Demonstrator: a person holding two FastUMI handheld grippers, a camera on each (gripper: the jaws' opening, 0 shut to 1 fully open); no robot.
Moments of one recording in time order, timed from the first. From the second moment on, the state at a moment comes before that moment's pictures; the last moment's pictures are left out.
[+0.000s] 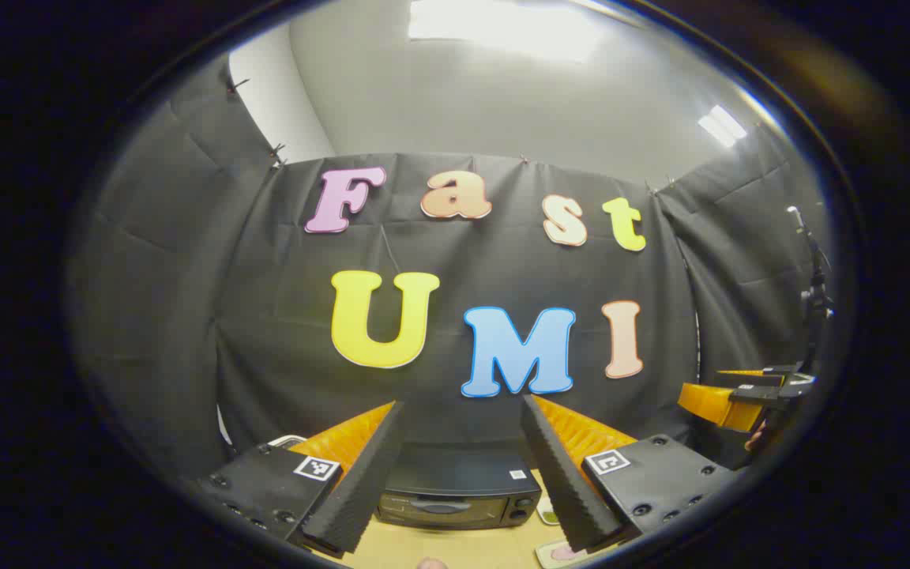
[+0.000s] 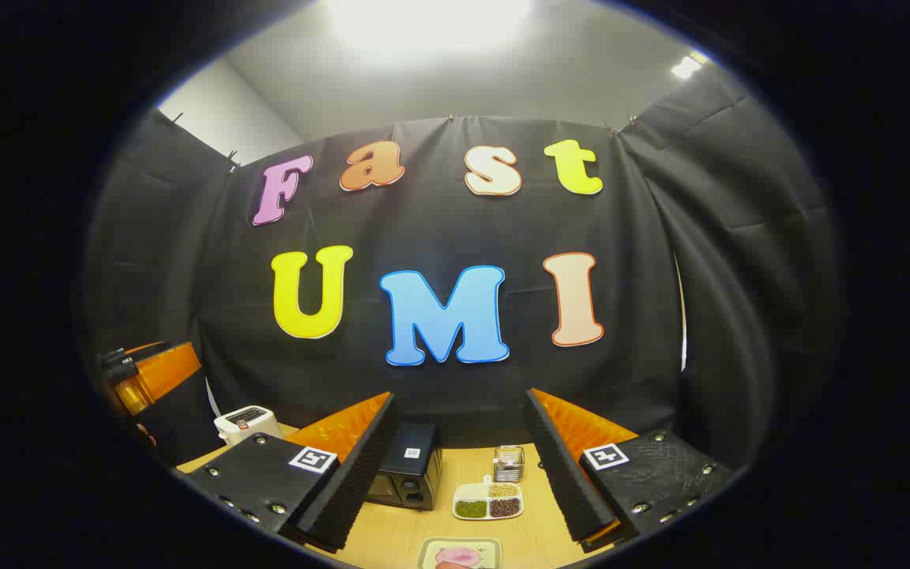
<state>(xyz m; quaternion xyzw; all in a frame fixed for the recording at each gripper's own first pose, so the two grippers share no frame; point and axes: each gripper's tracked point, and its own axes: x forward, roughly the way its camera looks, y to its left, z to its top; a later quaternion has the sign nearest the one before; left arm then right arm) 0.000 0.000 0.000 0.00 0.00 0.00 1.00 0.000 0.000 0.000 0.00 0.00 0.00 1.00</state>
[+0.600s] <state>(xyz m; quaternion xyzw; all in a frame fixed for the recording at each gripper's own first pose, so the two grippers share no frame) 0.019 0.013 -0.026 -0.01 0.03 -0.04 1.00 0.001 0.018 -0.012 0.01 0.01 -0.04 1.00</state>
